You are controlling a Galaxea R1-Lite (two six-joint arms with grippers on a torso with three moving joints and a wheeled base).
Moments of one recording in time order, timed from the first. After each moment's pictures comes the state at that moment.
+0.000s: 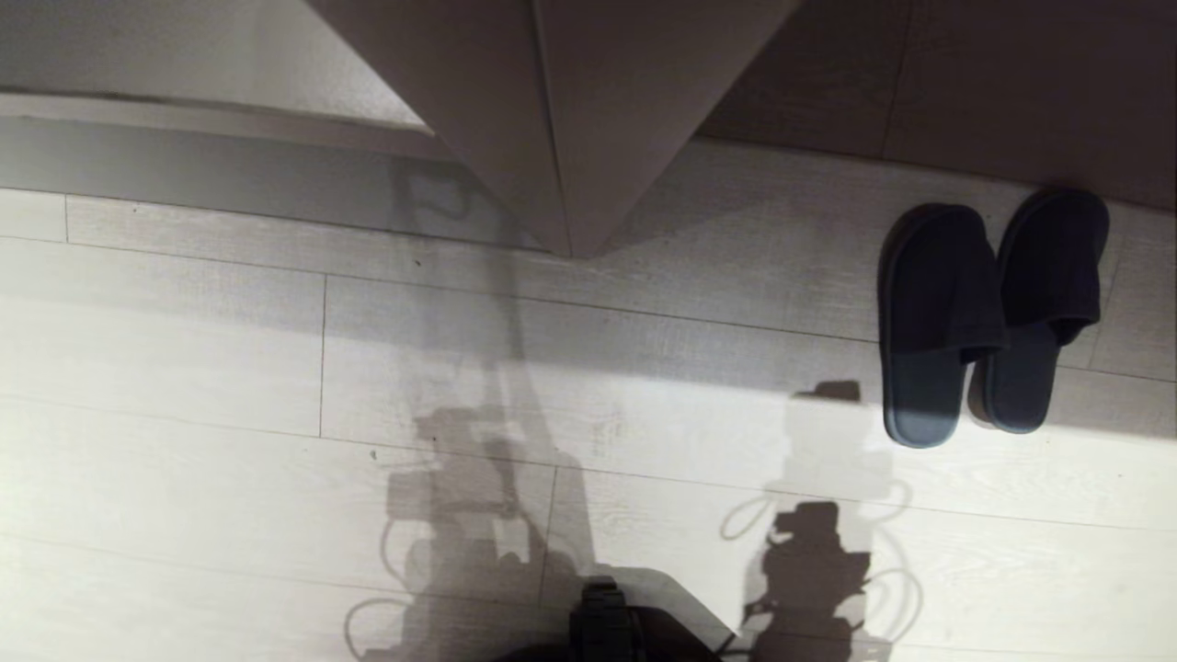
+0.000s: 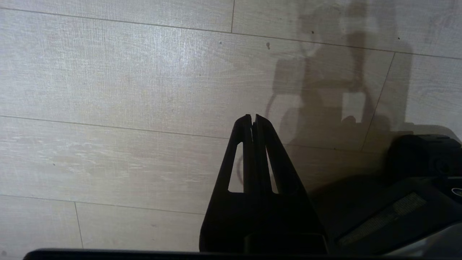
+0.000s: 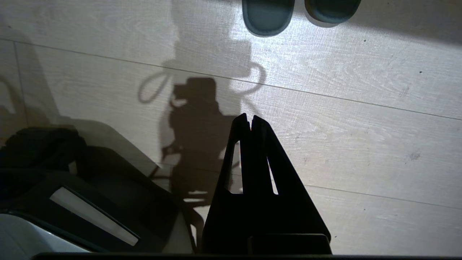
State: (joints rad) left arm 0.00 0.00 0.00 0.00 0.00 0.00; right arm -0.01 0.00 0.00 0.00 0.00 0.00
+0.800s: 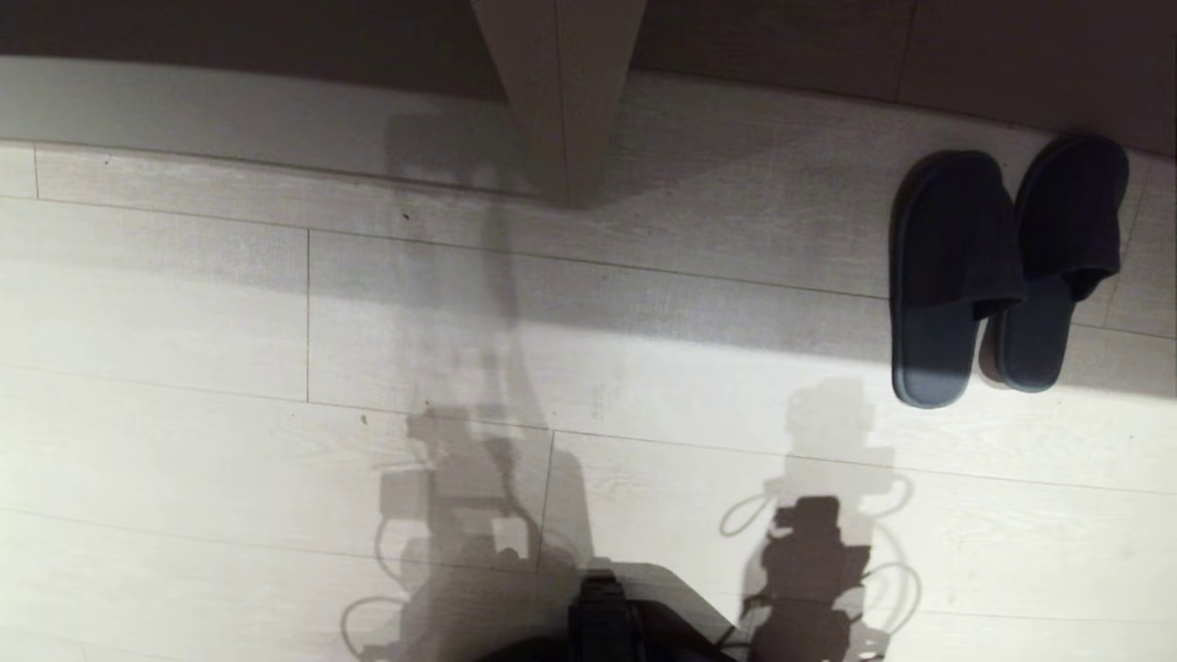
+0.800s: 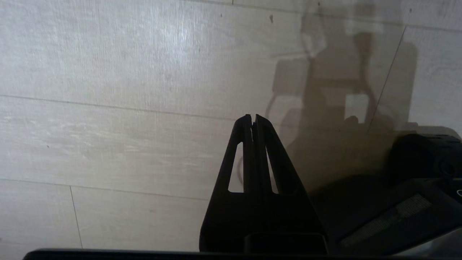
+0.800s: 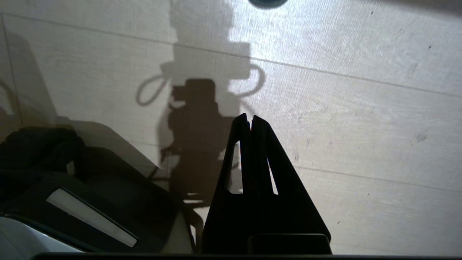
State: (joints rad) left arm 0.00 0.00 0.00 0.00 0.00 0.00; right arm -0.01 0.00 0.00 0.00 0.00 0.00
